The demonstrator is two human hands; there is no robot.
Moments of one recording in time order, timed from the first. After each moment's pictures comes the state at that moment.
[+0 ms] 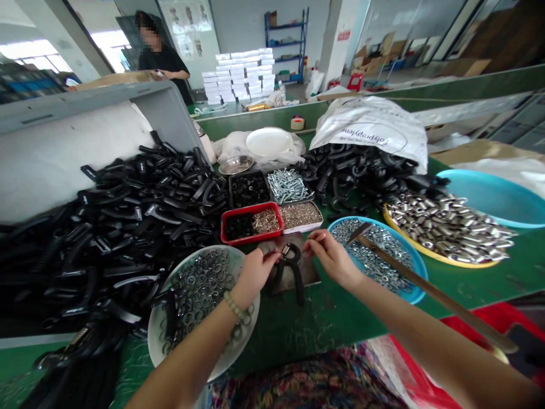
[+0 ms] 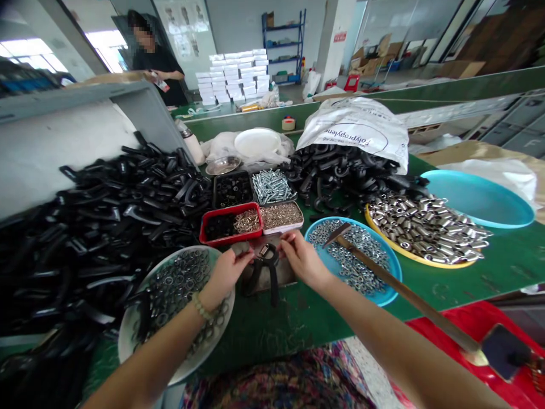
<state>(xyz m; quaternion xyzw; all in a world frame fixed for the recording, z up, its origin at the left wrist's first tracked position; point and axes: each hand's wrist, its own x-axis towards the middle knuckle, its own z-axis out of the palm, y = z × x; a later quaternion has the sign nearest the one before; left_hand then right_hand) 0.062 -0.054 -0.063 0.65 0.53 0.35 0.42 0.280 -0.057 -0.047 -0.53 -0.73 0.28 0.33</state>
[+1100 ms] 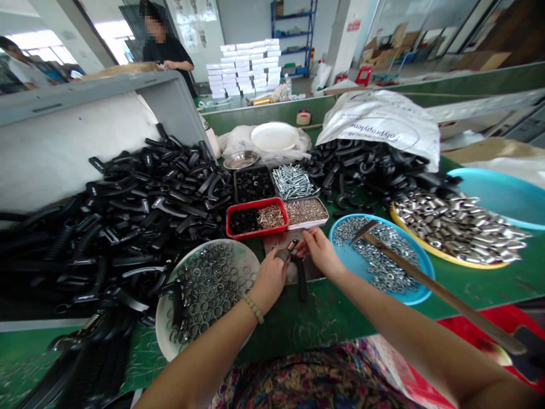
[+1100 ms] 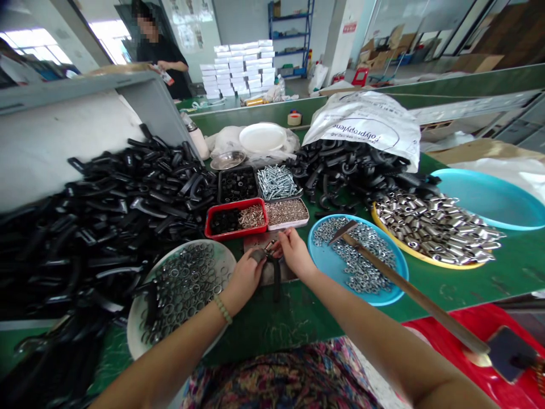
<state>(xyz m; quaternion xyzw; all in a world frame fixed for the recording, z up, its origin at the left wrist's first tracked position) 0.076 -0.078 -0.090 0.78 0.50 0.30 0.22 0.238 -0.044 -0.079 -0.51 -0.48 0.51 0.50</state>
